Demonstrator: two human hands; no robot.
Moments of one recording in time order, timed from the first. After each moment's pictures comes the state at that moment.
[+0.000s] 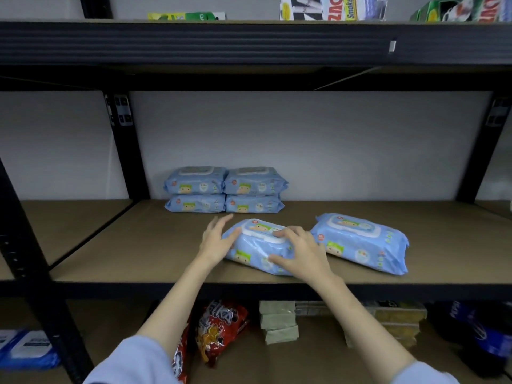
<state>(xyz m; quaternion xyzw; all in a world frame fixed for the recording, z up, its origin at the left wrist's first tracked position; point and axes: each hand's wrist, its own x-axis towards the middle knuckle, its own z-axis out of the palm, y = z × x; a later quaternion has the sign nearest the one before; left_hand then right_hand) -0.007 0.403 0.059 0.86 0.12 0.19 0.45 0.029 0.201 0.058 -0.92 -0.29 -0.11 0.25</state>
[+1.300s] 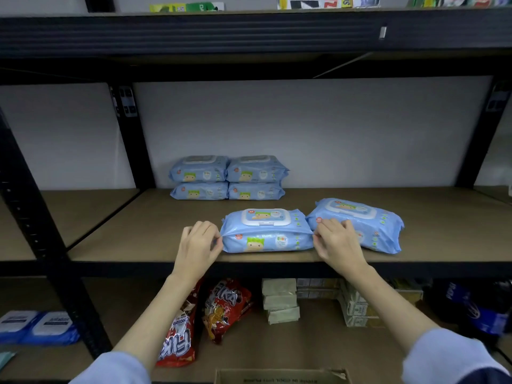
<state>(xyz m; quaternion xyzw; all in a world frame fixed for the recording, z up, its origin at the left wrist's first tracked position) -0.064 0.422 0.024 0.90 -0.01 0.43 0.06 0.055 0.138 0.027 -0.83 -0.33 -0.44 0.10</state>
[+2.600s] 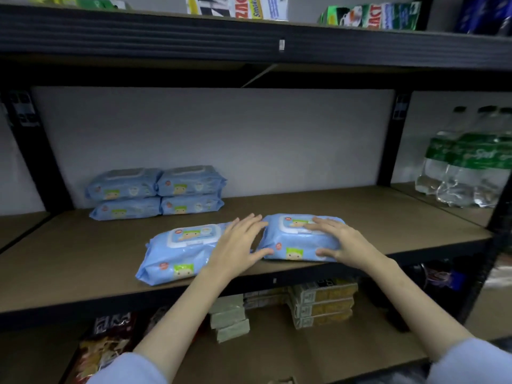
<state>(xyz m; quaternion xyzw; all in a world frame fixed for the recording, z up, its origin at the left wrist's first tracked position) 0.022 0.244 0.062 0.93 -0.21 0.29 0.12 0.068 -0.016 0.068 -0.93 -0.28 -0.11 0.20</state>
